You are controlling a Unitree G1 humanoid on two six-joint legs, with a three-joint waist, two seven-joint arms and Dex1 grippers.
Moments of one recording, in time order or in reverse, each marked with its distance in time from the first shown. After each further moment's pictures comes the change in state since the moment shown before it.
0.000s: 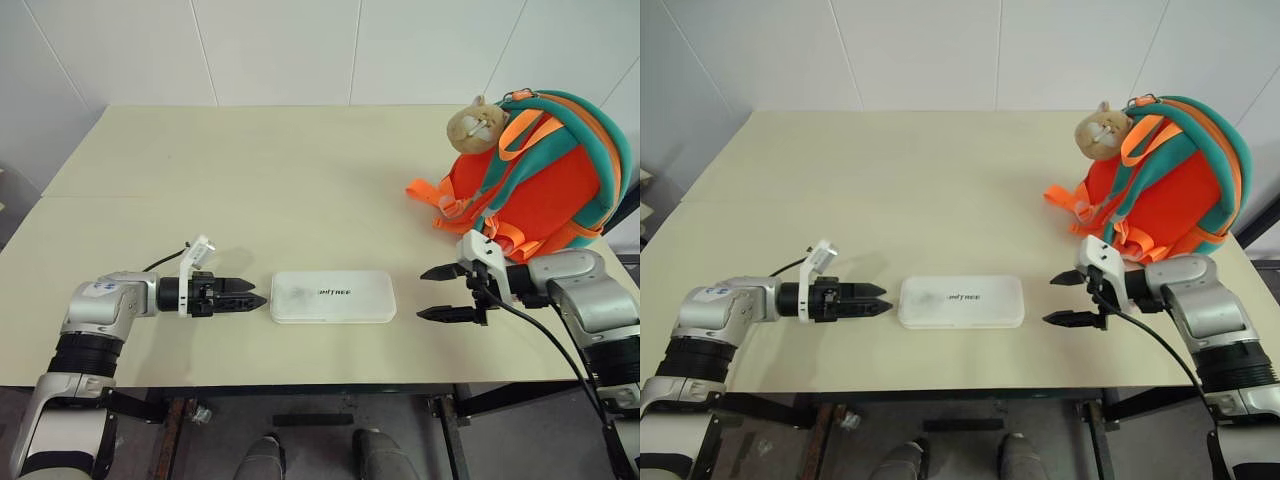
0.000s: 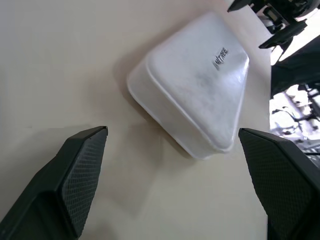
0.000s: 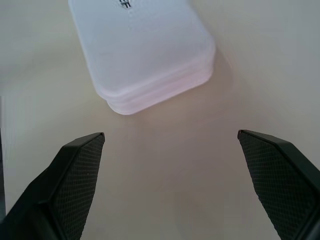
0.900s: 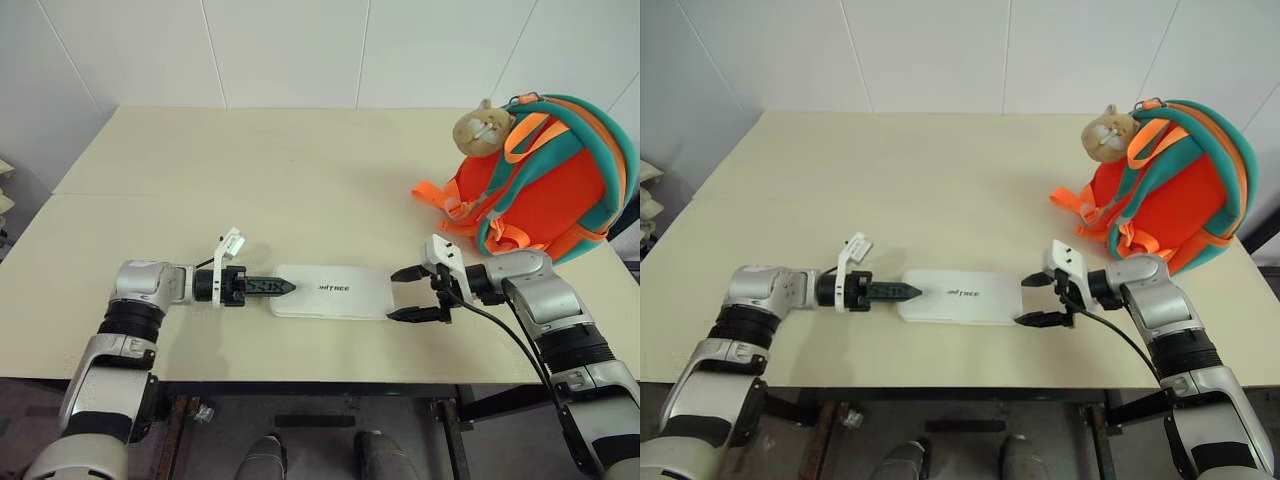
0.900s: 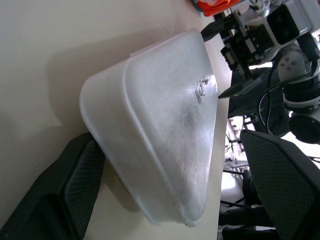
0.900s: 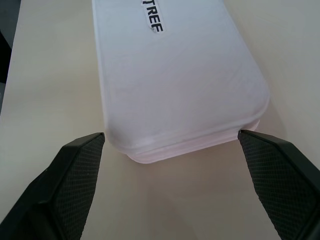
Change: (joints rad) left arm -0.208 -0.168 -0.045 0.305 0.009 0.129 -0.002; right arm -0.082 0.142 0.065 0.162 -0.065 -0.146 0.026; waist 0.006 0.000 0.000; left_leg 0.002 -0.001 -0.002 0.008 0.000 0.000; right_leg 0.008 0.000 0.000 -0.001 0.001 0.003
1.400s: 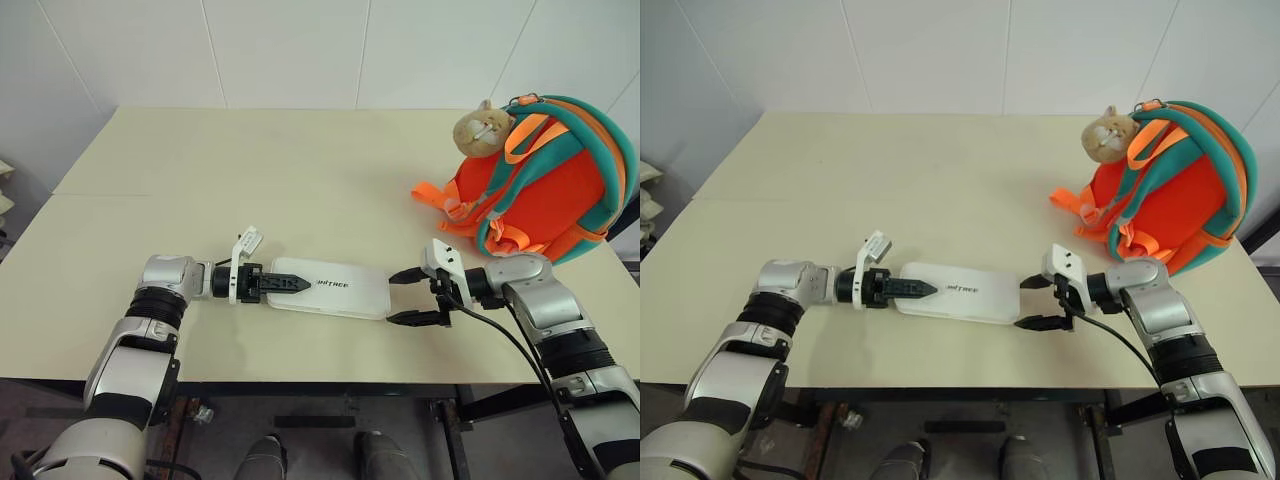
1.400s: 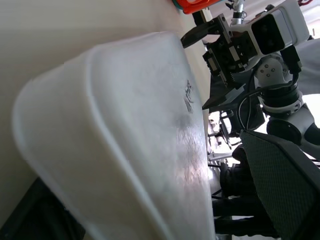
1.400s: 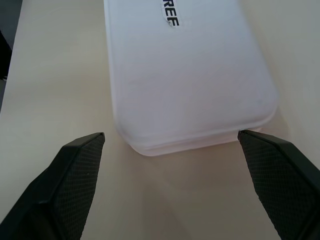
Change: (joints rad) left arm -0.087 -0.072 -0.048 0.165 0.047 -0.040 -0.104; right arm 0.034 0.000 -0.011 -0.032 0.002 -0.028 -0.021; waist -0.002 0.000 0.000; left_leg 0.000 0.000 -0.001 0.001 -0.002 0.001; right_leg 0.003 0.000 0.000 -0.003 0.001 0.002
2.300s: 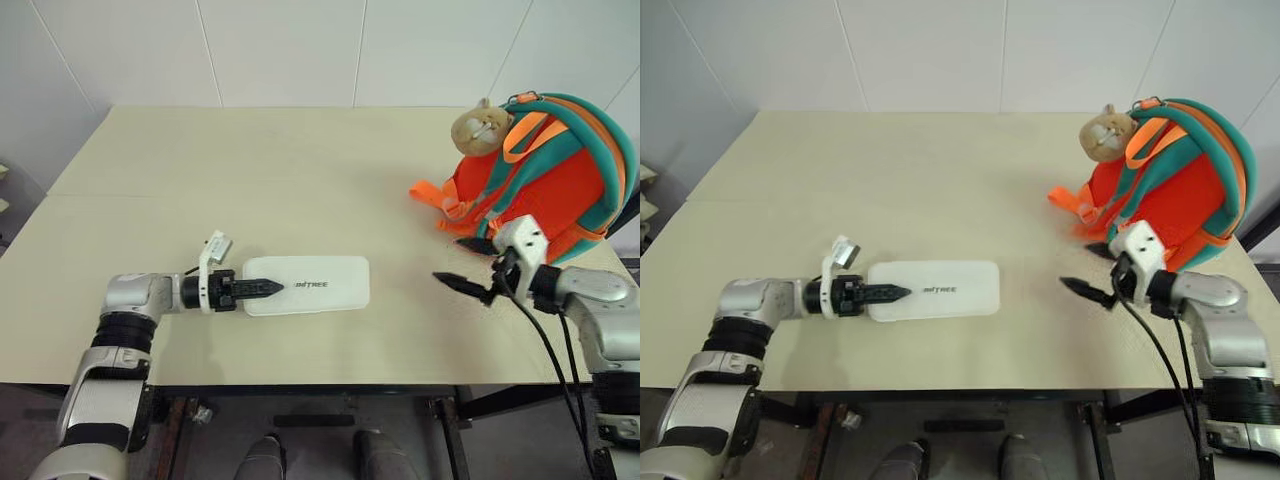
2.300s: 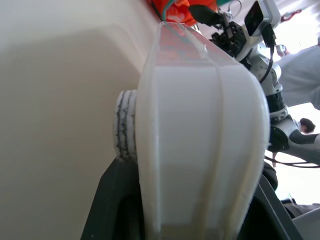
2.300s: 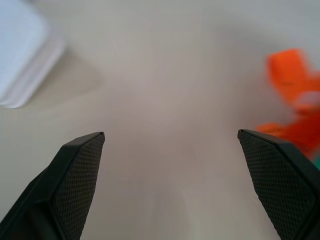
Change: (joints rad) left arm 0.206 0.121 0.185 -0.203 -0.063 -0.027 -0.020; right arm 0.241 -0.052 -0.455 -0.222 0.076 0.101 -0.470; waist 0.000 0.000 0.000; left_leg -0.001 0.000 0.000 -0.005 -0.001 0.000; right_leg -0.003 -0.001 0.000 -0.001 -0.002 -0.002
